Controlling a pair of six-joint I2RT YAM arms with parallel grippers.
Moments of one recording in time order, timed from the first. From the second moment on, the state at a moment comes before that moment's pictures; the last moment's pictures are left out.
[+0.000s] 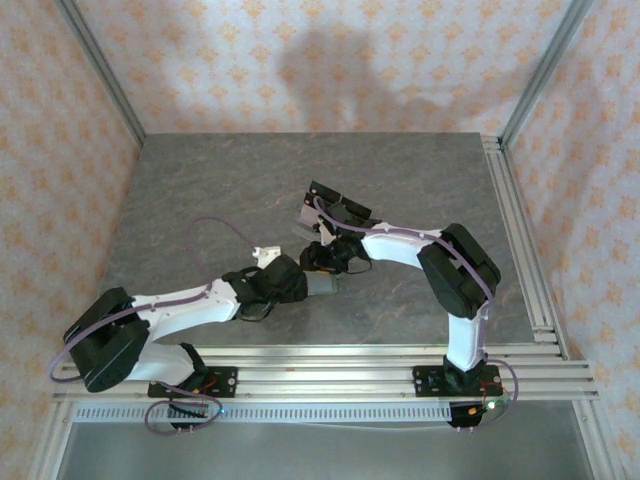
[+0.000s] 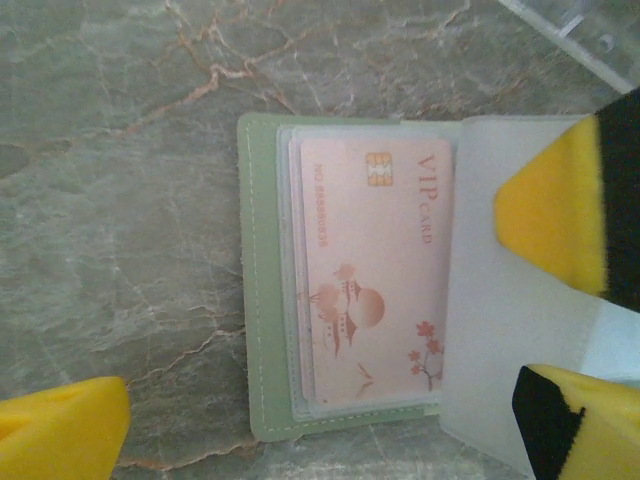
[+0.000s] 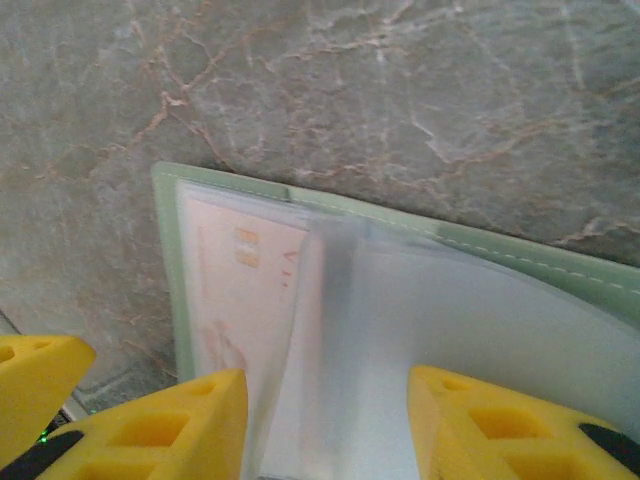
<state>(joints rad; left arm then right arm) -0.82 1.30 0.64 -0.40 -0.36 -0.89 0.72 1.90 1.18 -0.33 -0.47 0.68</state>
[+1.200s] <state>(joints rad) -0.80 1.10 0.61 -0.60 -0.50 -0.98 0.74 1.99 1.49 -0.56 -0.49 0.62</state>
